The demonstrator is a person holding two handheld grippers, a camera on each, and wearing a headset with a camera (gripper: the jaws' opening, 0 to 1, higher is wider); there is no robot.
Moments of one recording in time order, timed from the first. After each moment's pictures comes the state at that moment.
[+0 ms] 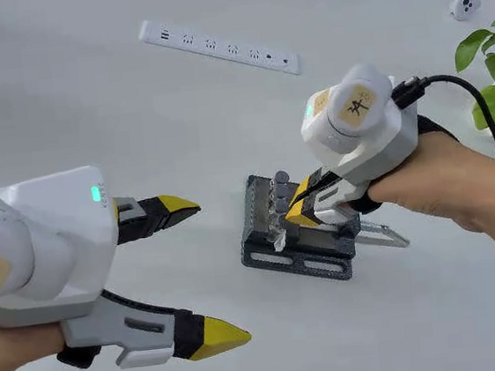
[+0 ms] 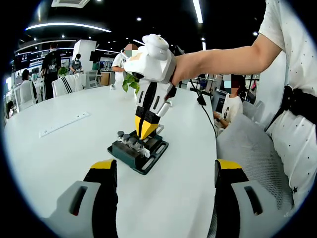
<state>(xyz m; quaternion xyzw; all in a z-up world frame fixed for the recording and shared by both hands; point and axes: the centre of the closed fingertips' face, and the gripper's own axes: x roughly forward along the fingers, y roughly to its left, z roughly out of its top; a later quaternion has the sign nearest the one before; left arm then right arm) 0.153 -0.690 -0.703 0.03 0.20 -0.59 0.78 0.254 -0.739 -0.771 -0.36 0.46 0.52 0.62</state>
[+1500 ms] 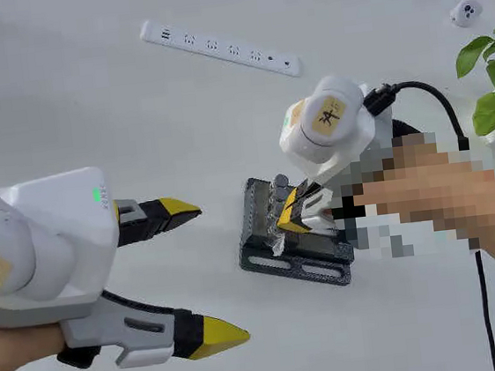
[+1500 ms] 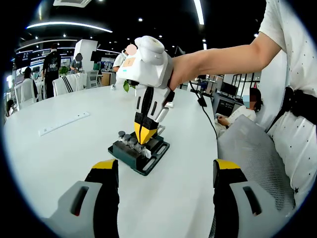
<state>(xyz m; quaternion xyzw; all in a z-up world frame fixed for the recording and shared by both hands) 0.157 -0.692 -0.703 0.02 0.20 -0.59 0.78 0.255 -0.731 -0.783 -0.38 0.48 0.52 0.59</state>
